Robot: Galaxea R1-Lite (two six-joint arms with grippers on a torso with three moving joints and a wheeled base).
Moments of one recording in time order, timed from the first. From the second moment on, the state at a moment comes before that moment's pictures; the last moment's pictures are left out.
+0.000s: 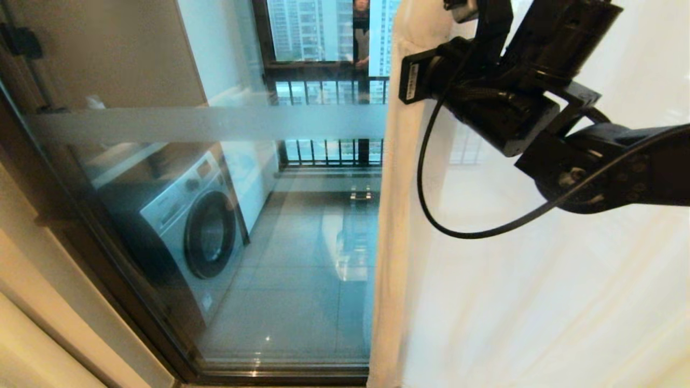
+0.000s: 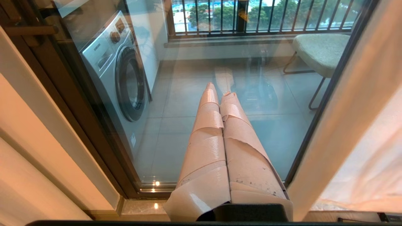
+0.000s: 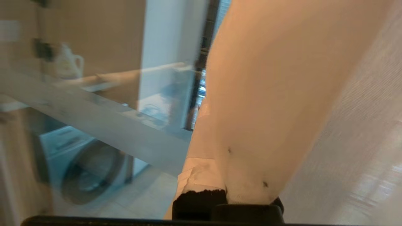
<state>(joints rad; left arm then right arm) 0.00 0.00 -0.02 0.03 -0.01 0.03 0.65 1.91 -1.55 -0.75 -0.18 -0.27</state>
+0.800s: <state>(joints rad) 0.00 0.00 -0.02 0.03 -0.01 0.03 0.78 2.15 -1.83 -0.75 -0.22 -0.27</state>
